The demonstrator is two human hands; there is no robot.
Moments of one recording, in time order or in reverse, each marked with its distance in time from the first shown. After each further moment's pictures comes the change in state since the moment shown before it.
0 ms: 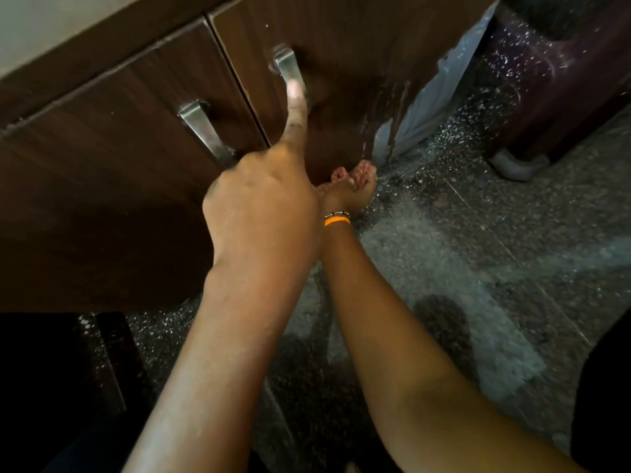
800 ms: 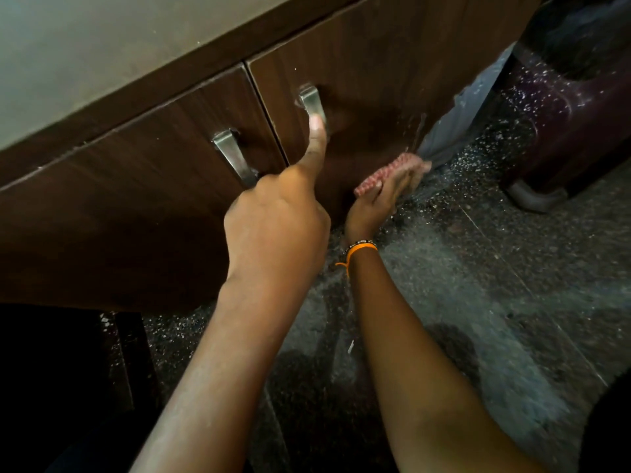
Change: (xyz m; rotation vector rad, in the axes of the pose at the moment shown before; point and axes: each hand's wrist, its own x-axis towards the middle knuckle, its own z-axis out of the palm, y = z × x) left_hand 0.001 -0.003 0.000 -0.100 0.074 -0.006; right_hand -0.074 -0.106 0.022 -0.703 -0.249 -0.567
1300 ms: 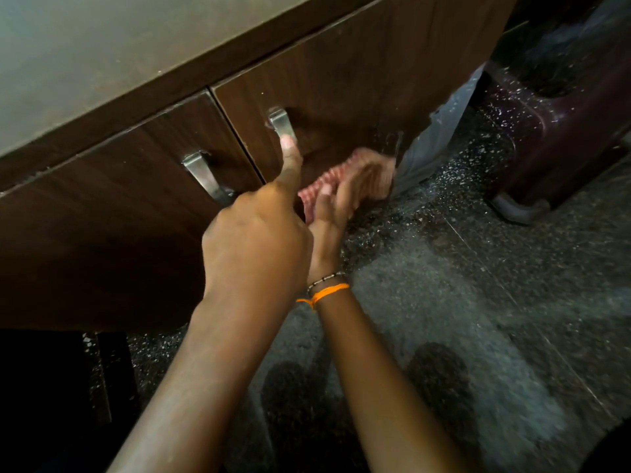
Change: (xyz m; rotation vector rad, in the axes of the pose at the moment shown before) left_hand -0.001 0.014 -0.003 -0.025 -0.032 -0.035; right_hand -0.044 -0.045 -0.001 0.317 -0.338 0.017
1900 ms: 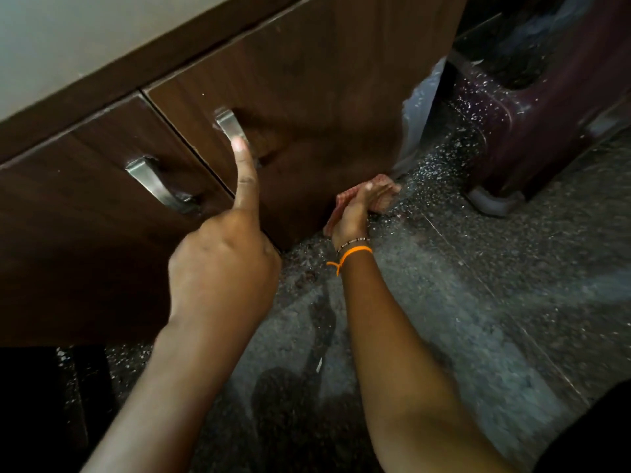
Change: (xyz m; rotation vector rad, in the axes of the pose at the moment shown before) left_hand -0.004 0.002 0.021 0.111 0.015 -0.014; right_hand 0.077 0.053 -0.067 -0.052 0.128 0.379
